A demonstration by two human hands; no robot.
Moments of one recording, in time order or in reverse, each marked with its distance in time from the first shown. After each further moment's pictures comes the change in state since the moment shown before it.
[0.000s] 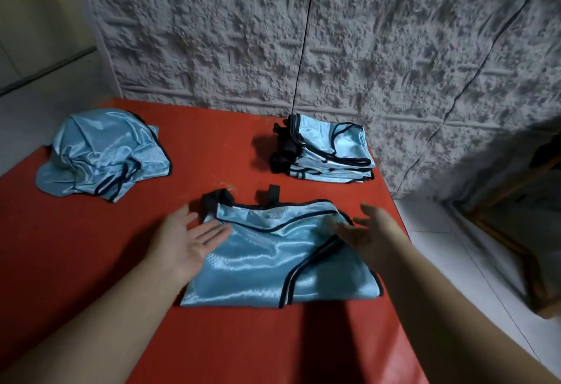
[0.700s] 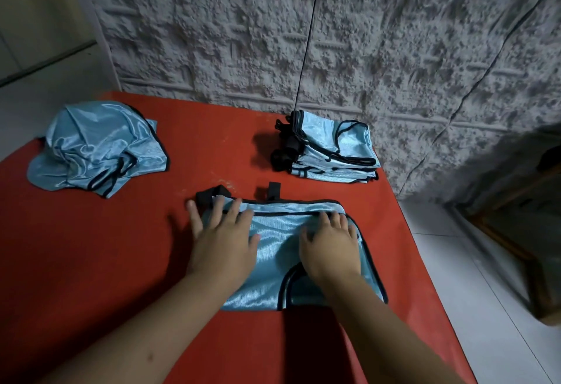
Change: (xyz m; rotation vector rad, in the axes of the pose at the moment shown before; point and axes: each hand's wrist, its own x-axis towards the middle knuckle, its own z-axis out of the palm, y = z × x) left_hand 0.015 -0.064 0.003 2.043 0.073 1.156; right_hand -0.001 0.080 0.024 -1.689 0.139 -0.841
